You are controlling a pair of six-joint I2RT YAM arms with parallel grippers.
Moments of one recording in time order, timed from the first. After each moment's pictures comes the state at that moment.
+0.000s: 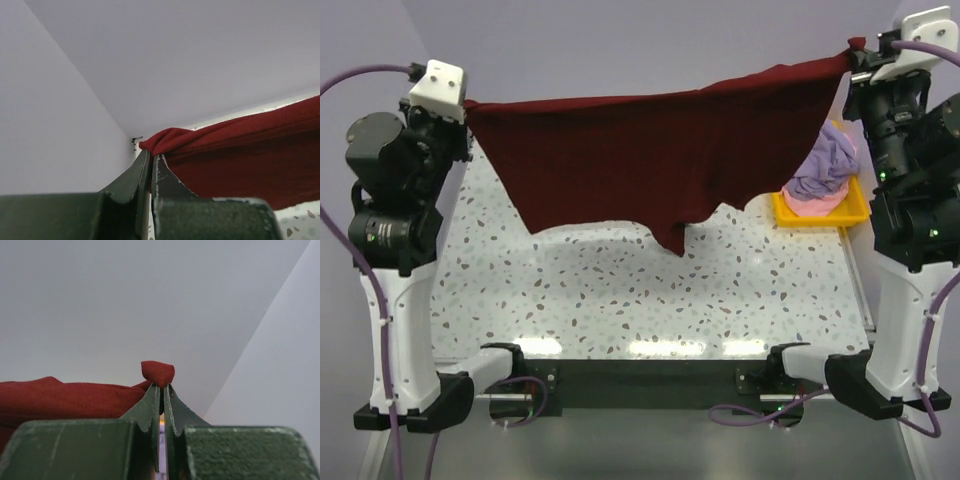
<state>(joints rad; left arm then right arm) -0.03 1.16 1.82 -0.68 -0.01 0.31 0.13 1.26 2.09 -0.55 0.07 -0.32</state>
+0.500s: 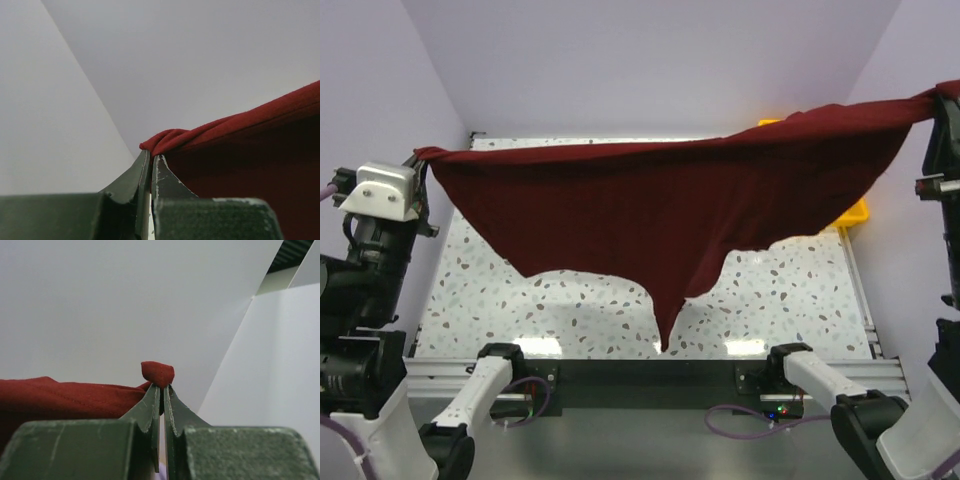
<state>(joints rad) -0.03 0.80 1.78 -0.74 0.05 0.33 0.13 1.03 2.22 -0.65 -0.01 -0.40</state>
